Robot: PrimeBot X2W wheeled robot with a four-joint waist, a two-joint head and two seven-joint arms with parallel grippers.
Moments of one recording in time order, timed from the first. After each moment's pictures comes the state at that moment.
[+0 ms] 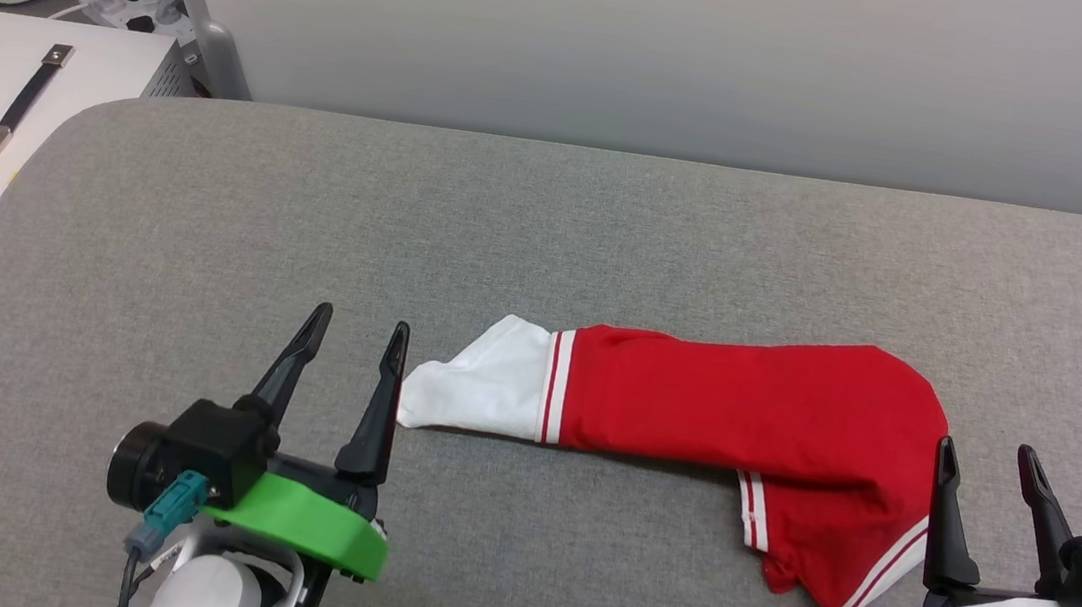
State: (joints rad) left arm -0.09 0.17 -0.22 0.05 -0.29 -0.07 -0.26; right arm 0.02 -0.05 -0.12 0.07 0.08 0.13 -0.26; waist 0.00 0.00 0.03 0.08
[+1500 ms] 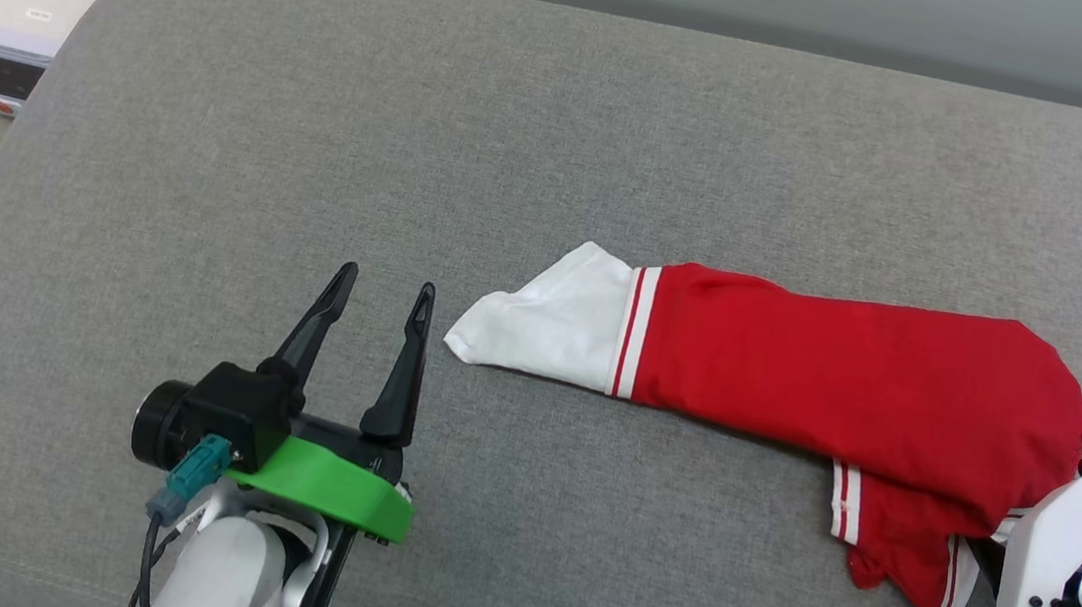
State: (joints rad) left arm -0.15 0.09 -0.18 0.08 -0.22 -0.13 -0.26; right arm -0.11 -0.23 -0.13 0.00 0.26 0.13 0.88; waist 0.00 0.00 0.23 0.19
